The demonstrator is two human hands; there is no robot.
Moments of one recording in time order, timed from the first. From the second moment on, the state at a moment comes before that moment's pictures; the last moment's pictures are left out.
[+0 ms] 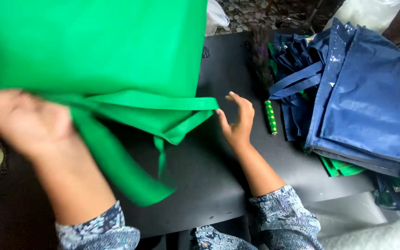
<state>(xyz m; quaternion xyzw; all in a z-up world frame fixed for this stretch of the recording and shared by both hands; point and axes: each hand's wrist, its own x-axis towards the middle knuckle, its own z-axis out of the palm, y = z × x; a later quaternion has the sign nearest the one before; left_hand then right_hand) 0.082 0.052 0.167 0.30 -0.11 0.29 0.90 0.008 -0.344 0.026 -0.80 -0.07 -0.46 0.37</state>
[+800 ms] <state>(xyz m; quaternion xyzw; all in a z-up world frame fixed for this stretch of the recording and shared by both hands) 0.128 0.189 -0.196 0.38 0.37 0.26 0.81 0.022 -0.299 -0.016 -0.97 0.06 -0.01 0.24</state>
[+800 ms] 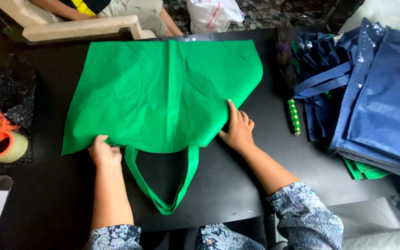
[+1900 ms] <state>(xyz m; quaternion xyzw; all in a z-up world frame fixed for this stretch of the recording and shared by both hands) 0.069 0.190 -0.080 0.42 0.34 0.43 0.73 0.037 -0.417 -0.023 -0.98 0.14 -0.06 0.14</state>
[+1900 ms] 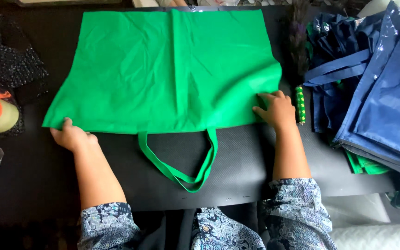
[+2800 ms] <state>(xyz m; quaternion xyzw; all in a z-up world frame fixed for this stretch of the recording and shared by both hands) -0.024 0.152 0.012 0.79 0.13 0.56 0.20 0.047 -0.483 -0.050 -0.81 0.13 -0.09 0.57</state>
